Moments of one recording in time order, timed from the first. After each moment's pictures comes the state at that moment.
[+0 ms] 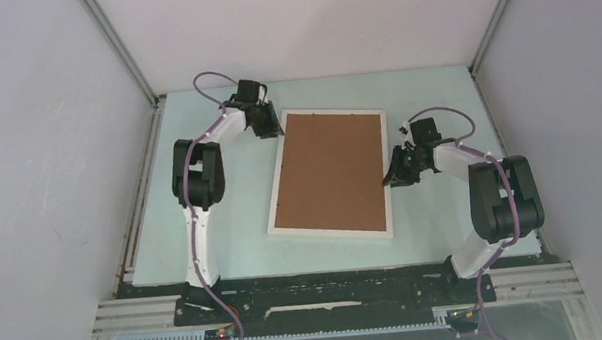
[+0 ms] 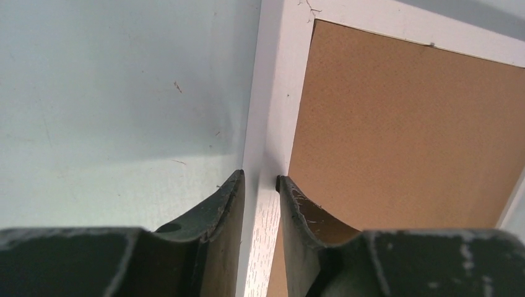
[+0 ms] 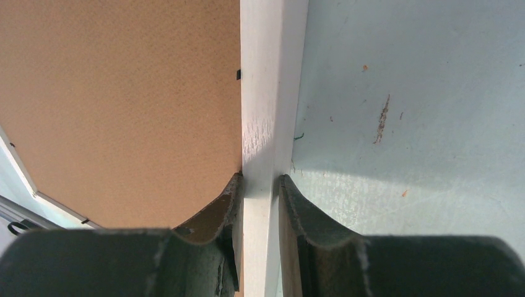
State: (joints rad) left arm -0.25 2.31 1.86 -0.50 0.24 -0.45; right arm 0.11 1.65 0.90 -0.37 -0.38 0.35
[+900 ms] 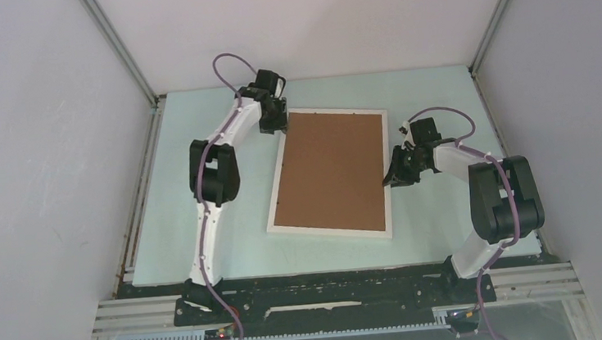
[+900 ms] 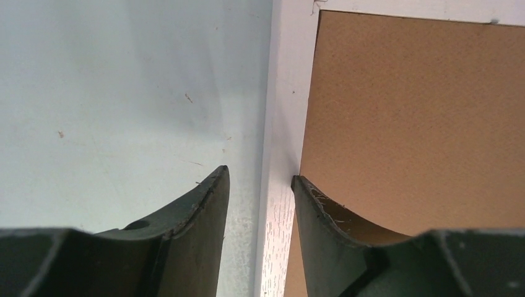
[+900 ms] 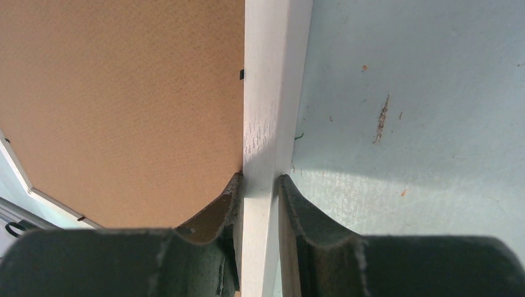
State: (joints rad) left arm -0.33 2.46 2.21 -0.82 0.01 -0.29; right arm 0.11 1.65 0.90 -0.37 -0.38 0.35
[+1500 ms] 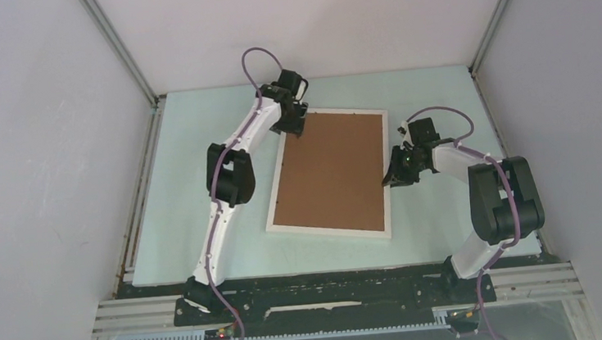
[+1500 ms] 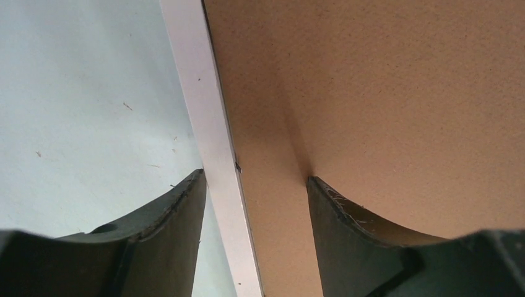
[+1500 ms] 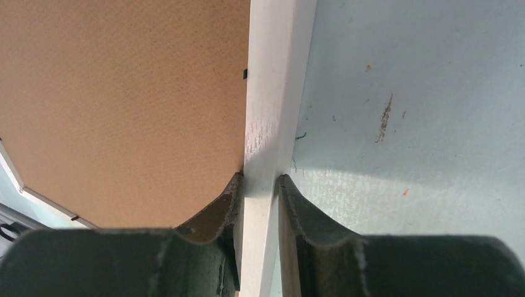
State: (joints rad) left arm -0.44 2.57 2.44 -0.99 -0.10 -0.13; right arm 0.13 1.64 0.90 -0.37 -0.36 0.35
